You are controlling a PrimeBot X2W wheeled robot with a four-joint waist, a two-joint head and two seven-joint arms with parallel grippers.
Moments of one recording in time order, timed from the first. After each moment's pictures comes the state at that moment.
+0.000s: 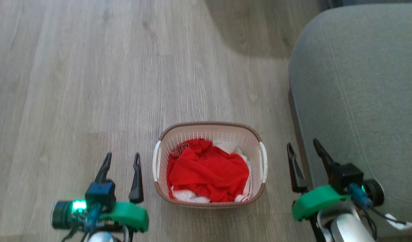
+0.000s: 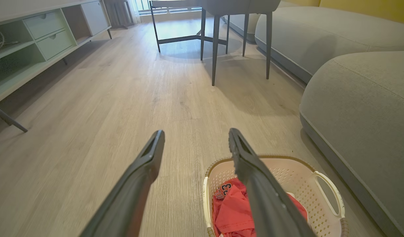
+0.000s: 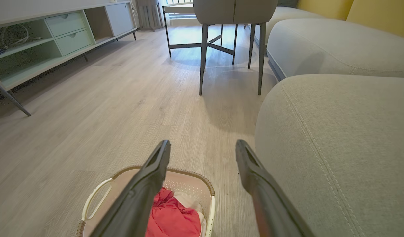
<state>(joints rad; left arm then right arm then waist) 0.04 0.06 -0.22 0.16 -0.07 0.10 -0.25 -0.05 -0.04 0.18 0.19 0.14 0.13 -0.25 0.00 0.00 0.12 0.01</state>
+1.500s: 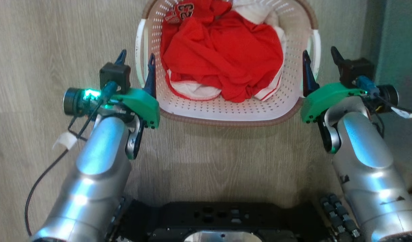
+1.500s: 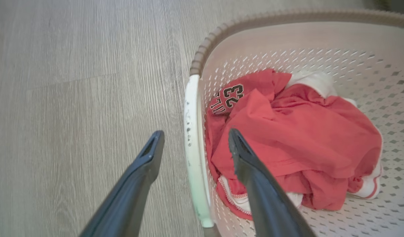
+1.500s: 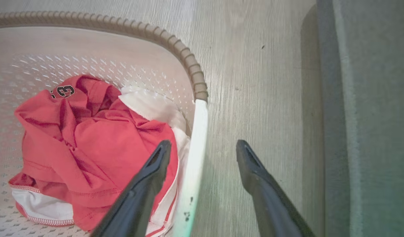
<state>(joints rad) -0.67 0.03 -0.38 0.72 -0.21 0.06 -0.25 -0.66 -0.06 0.13 0.70 0.13 0.13 -0.25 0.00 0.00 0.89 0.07</state>
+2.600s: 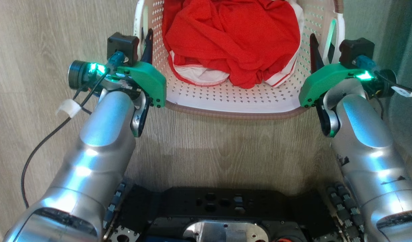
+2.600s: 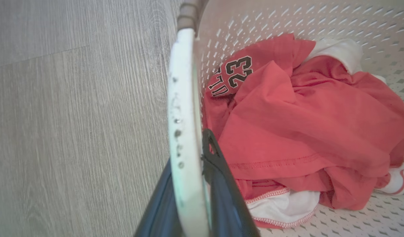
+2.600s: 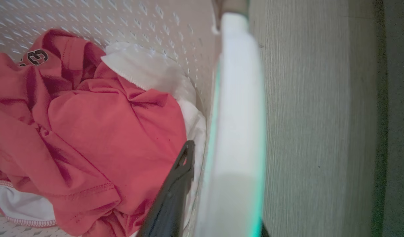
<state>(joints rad) -0.87 0.02 -0.50 0.89 -0.32 0.06 -0.26 -0.80 -0.07 0.18 0.83 0.19 0.13 -0.25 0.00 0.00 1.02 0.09</state>
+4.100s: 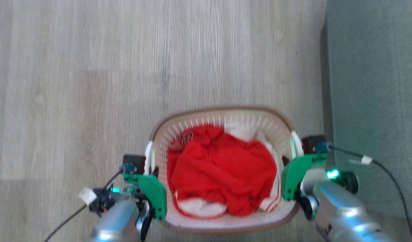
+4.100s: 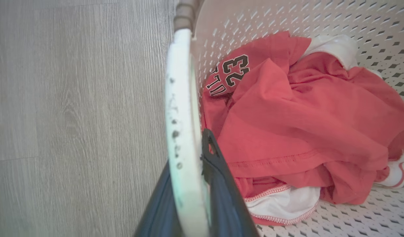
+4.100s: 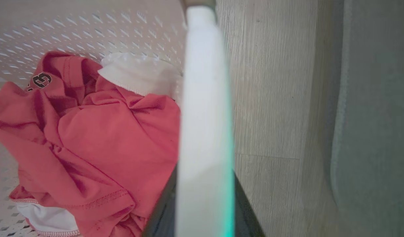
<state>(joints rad) -0.53 0.02 -0.77 1.15 -0.68 0.02 -0.24 -0.62 -0.04 0.59 1.19 0.64 0.13 -0.14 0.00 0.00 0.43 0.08</state>
